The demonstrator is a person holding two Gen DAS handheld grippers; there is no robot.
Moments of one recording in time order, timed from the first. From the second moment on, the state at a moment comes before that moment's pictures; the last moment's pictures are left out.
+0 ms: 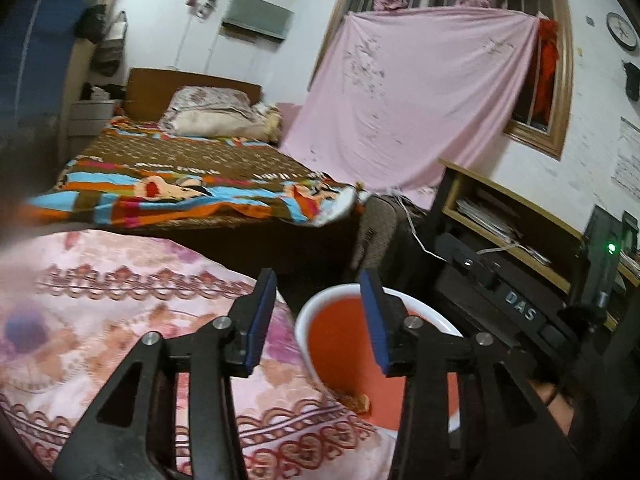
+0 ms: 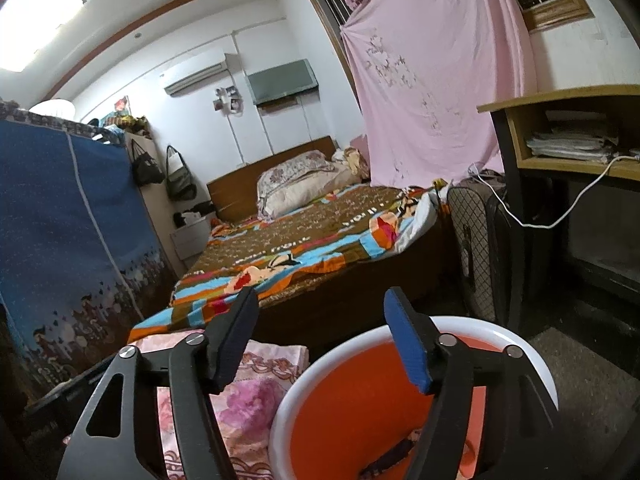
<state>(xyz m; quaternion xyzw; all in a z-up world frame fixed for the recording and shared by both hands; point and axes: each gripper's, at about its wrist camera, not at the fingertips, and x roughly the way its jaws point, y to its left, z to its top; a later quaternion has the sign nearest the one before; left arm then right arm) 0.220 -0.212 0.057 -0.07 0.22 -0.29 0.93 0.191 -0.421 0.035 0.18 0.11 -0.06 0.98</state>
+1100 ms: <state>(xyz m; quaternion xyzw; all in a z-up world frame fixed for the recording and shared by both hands) 0.184 -0.056 0.070 -0.08 0.09 -0.06 0.99 0.168 -0.283 0.062 0.07 -0.05 0.05 1.00</state>
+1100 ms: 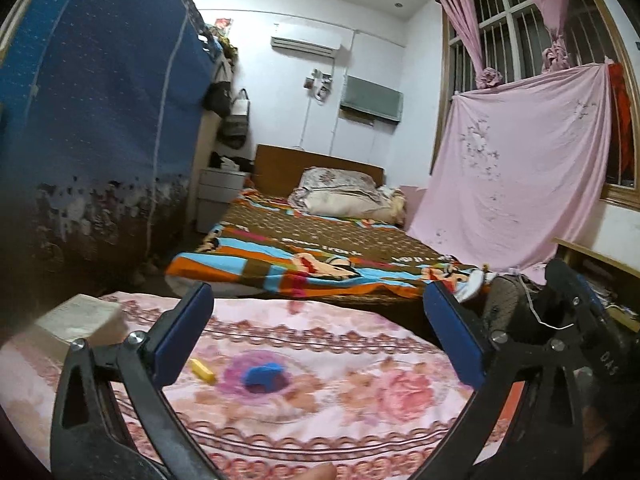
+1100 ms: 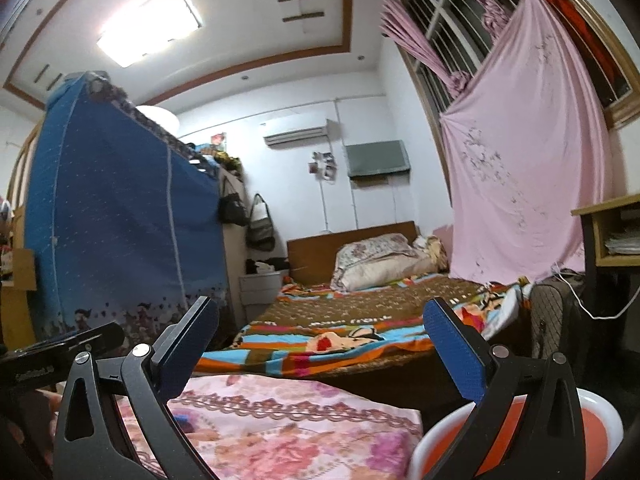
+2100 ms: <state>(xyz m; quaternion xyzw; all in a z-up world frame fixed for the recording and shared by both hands) 0.185 0.043 0.050 -0.05 0.07 0.03 1.00 0.223 -0.162 0.041 -0.02 0.02 0.19 0.98</state>
